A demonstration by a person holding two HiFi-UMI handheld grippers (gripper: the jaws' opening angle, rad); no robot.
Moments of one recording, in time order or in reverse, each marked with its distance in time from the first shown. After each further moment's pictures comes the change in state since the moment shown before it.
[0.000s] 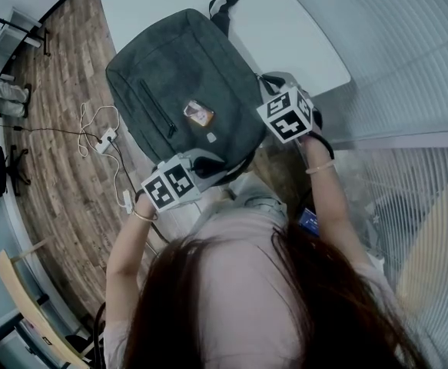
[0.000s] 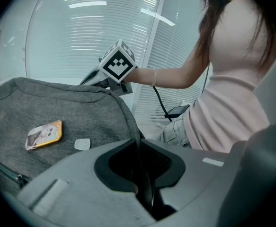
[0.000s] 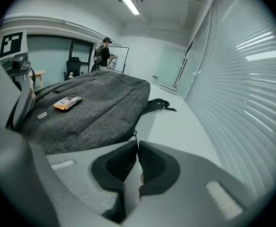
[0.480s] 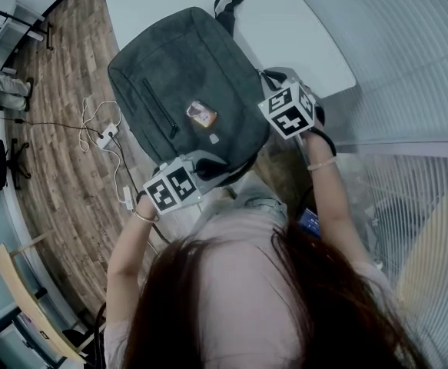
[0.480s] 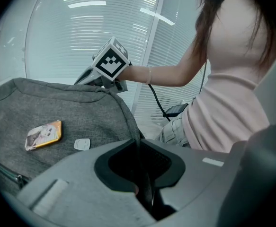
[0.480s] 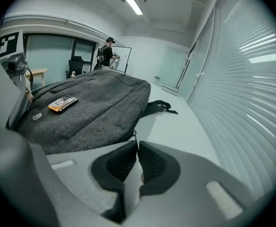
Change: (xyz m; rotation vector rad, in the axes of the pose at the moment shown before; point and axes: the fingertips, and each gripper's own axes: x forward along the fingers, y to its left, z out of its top) left arm 0.001 -0.002 0.000 0.006 0.005 0.001; right arm 0.011 -0.006 0.010 -0.030 -0.005 0.013
